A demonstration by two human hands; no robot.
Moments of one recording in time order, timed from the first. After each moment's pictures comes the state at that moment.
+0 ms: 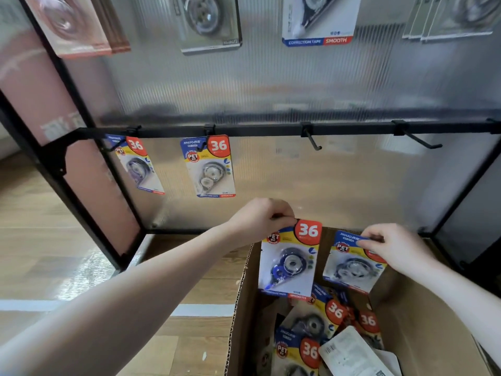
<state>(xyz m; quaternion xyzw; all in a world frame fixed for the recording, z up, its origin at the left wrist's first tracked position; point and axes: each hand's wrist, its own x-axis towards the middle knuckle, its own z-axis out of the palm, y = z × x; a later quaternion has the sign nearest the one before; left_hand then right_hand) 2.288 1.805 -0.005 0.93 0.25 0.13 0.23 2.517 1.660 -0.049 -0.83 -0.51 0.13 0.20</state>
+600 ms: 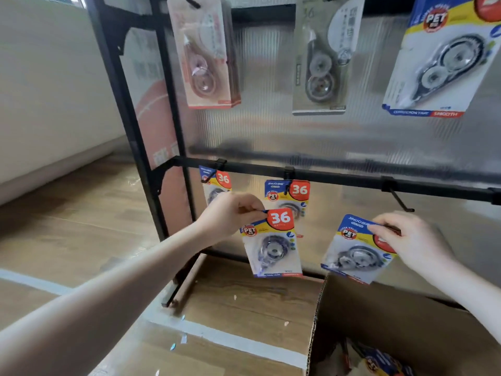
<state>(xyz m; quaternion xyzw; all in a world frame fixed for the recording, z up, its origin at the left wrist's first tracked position) 2.125 1.871 0.067 0.86 0.36 0.30 0.20 2.417 1.750 0.051 -0.72 -0.62 0.02 0.31</state>
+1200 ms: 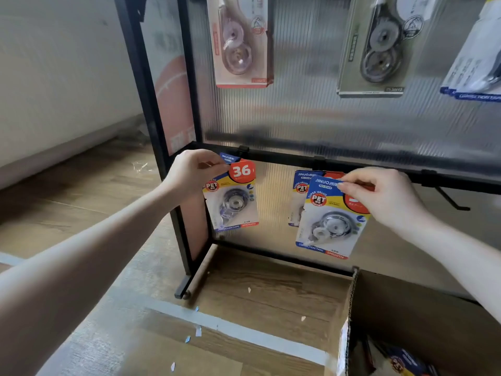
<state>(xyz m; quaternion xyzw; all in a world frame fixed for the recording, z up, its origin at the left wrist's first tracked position) 2.036 1.944 0.081 0.76 0.46 0.42 0.16 2.324 1.817 0.089 -0.64 -0.65 0.07 0.40</state>
